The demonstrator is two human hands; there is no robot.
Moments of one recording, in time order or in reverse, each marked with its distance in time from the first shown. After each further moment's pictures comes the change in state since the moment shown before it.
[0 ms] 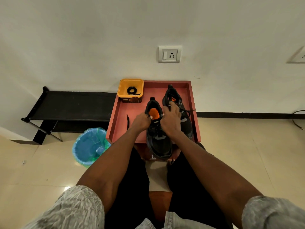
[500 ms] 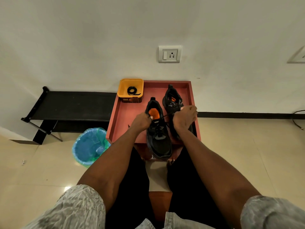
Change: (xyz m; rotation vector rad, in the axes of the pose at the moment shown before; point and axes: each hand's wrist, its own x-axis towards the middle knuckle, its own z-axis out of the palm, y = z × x) left_hand 0.001 0.000 0.000 0.023 -0.004 -0.014; right_hand 0.013 0.021 -0.018 0.243 0.227 0.523
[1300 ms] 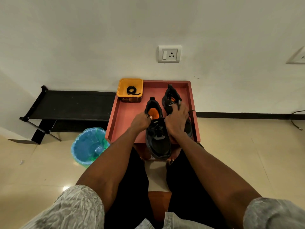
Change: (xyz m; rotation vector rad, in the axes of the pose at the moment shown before) left_hand 0.000 -0.001 0.001 -0.038 0.004 0.005; right_hand -0.016 0.000 0.007 -0.138 -0.107 -0.334
